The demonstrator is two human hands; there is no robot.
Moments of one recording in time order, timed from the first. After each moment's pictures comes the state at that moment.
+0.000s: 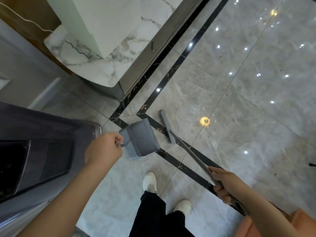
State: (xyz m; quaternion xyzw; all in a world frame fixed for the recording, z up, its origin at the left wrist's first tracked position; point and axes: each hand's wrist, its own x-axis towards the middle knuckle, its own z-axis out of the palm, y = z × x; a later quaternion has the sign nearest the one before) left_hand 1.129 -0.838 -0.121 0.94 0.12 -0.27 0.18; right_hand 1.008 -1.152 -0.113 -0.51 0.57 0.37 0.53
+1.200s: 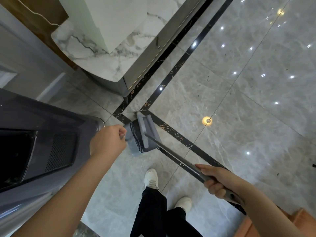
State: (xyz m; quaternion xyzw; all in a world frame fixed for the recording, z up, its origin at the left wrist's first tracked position) left_hand 1.125 -0.837 -0.120 0.95 0.10 -0.25 0.17; right_hand 1.015 -1.134 -0.114 -0.40 0.52 0.48 0.59
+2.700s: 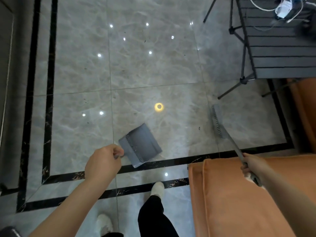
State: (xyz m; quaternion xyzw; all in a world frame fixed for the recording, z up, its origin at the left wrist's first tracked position) left_hand 1.010 -1.423 -0.106 0.91 -0.17 -0.36 0.11; right_hand 0.686 -1.676 -0.147 -0.29 0.79 0.02 0.54
